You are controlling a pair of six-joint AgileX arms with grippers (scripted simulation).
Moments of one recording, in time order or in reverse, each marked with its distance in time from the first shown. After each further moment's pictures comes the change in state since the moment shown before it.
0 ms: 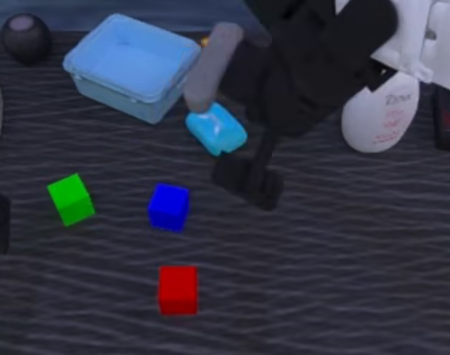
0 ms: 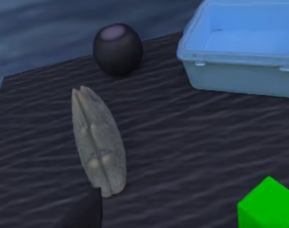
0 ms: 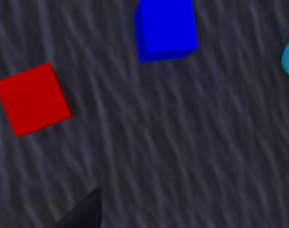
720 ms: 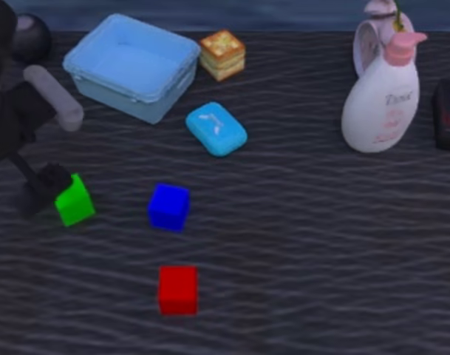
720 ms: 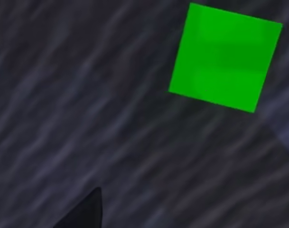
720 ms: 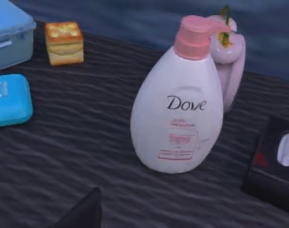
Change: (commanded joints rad) left arm -0.085 1.169 0.788 -0.613 -0.007 0.474; right arm -0.551 -1.311 -1.214 0.696 0.004 0.326
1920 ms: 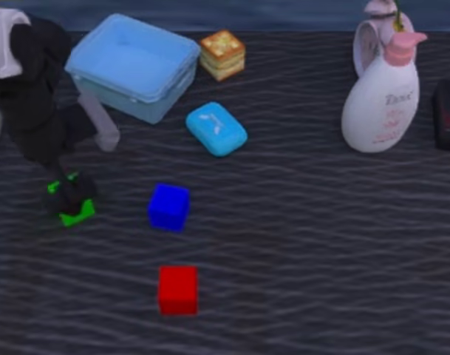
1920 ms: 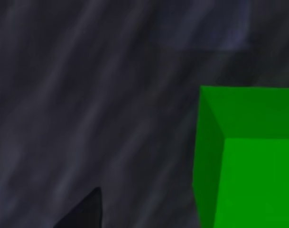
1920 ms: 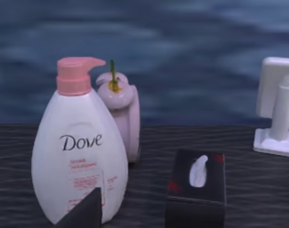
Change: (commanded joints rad) left arm -0.028 0.427 0.238 -0.038 0.008 0.176; right arm -0.187 -0.478 -0.450 0.284 0.046 0.111
